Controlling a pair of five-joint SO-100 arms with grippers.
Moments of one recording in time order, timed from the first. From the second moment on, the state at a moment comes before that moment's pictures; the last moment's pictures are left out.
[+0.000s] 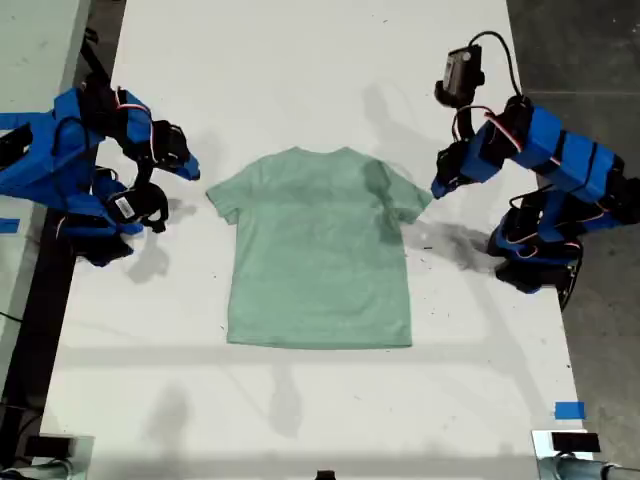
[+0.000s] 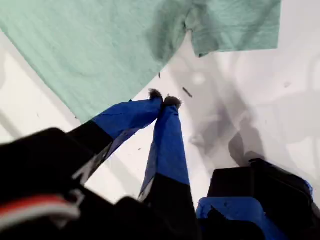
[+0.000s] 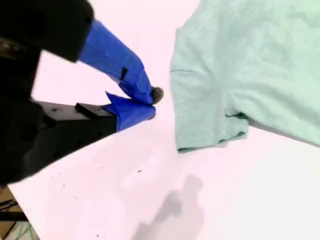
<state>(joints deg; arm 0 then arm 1) -33.8 131.9 115.8 93.0 15.9 26.9 124.2 104.6 92.8 -43.1</state>
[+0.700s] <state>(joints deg) -41.6 124.5 116.9 91.1 19.6 39.8 114.4 103.2 92.3 -54.8</state>
